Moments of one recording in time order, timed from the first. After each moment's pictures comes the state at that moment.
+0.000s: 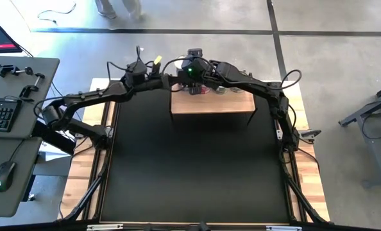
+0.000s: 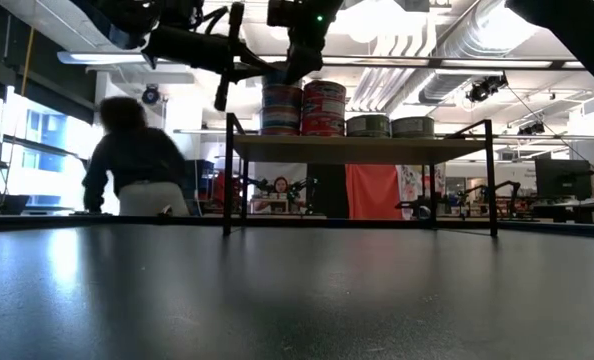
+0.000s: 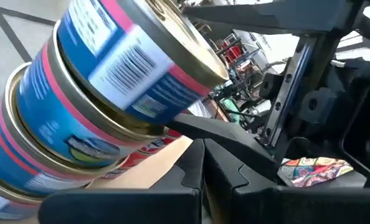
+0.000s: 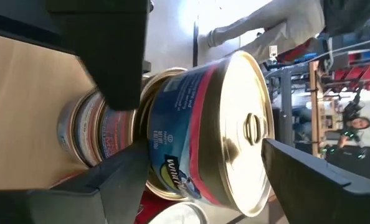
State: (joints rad) left arm 0.61 1.36 0.90 0.35 0.31 -0.83; right arm -0.29 2.10 2.31 -0.92 0.53 -0.80
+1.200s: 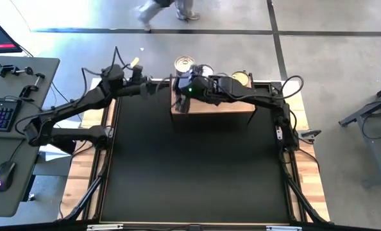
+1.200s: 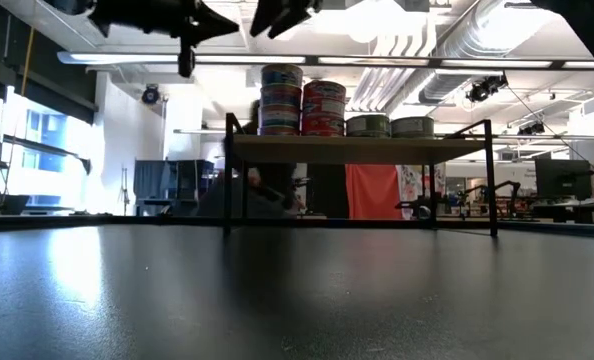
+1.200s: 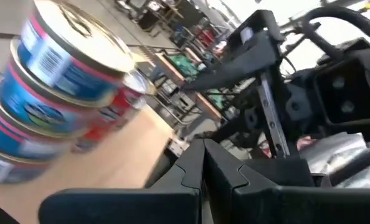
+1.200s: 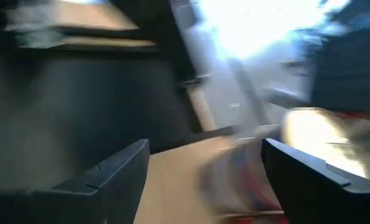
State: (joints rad) left arm 0.63 1.03 0.83 0.13 0.43 -0.69; right arm -0.11 2.07 2.36 -0.93 0.49 -0.18
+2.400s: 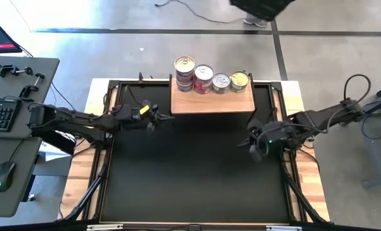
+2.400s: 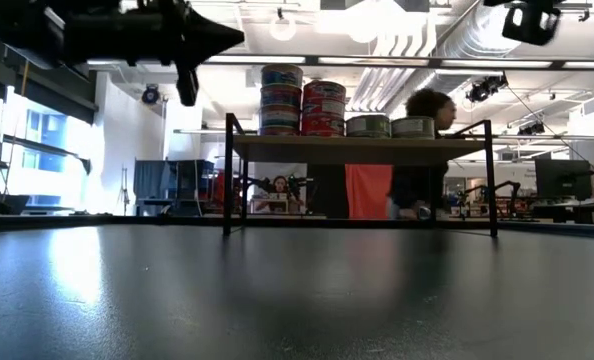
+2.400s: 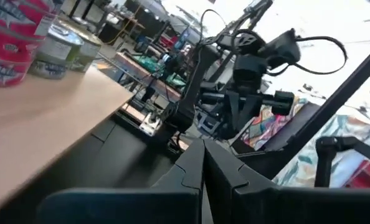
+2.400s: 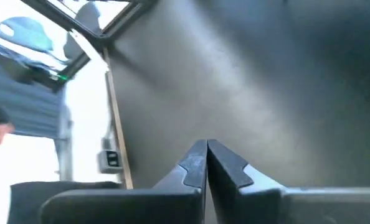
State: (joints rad) left arm 0.11 1.09 0.39 0.79 0.01 -0.62; right arm 0.33 0.96 0.98 -0.71 0.14 0.83
